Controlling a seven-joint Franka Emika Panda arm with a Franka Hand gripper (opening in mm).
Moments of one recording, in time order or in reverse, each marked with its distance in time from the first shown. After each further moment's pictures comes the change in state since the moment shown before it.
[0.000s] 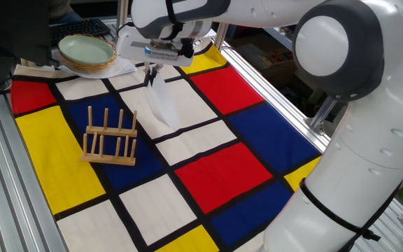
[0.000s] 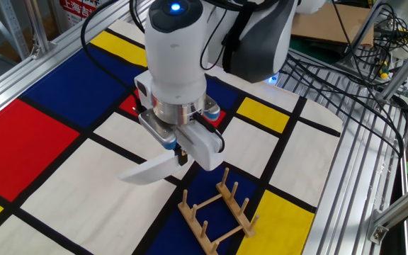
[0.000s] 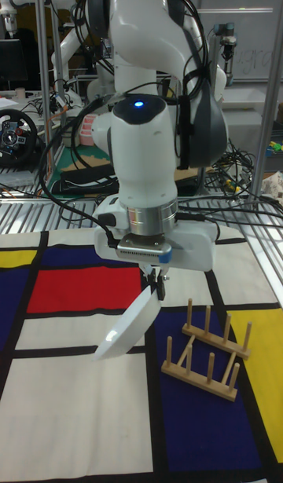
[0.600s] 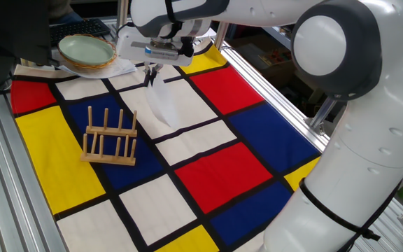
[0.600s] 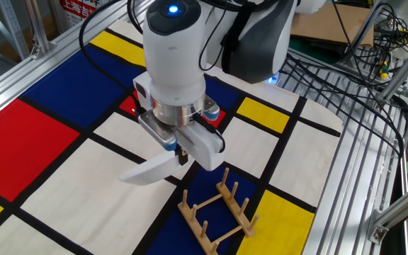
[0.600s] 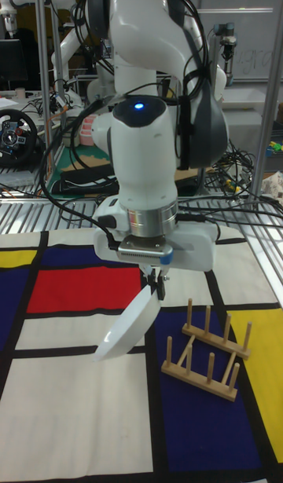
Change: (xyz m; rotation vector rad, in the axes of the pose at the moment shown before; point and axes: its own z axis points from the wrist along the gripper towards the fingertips) arm 0.001 0.000 0.001 0.006 0.019 -0.021
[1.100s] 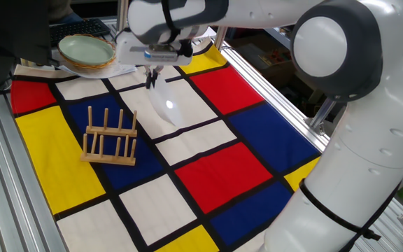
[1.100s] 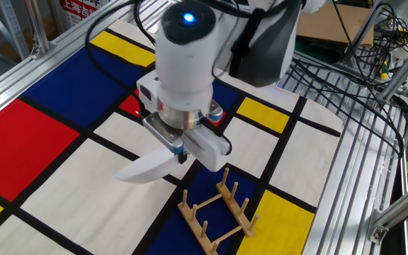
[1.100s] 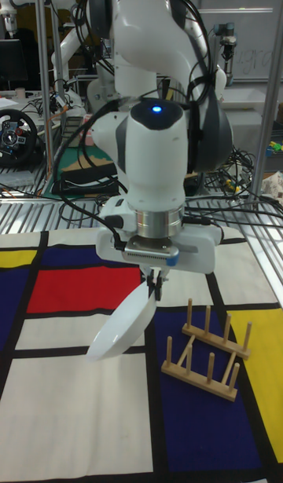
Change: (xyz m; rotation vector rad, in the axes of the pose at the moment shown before) arm 0.002 -0.002 0.002 0.071 -0.016 -0.053
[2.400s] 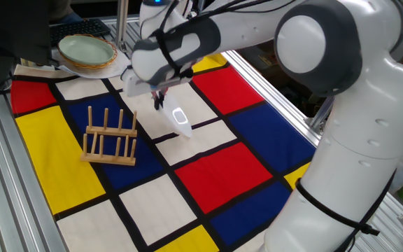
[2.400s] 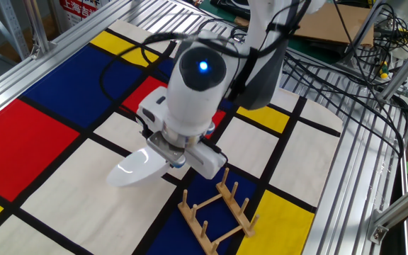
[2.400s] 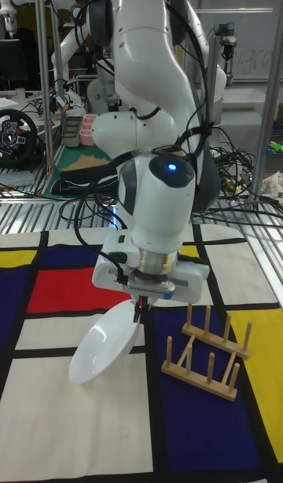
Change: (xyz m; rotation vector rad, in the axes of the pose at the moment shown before) arm 0.012 -0.027 0.078 0.174 -0.013 -0.158
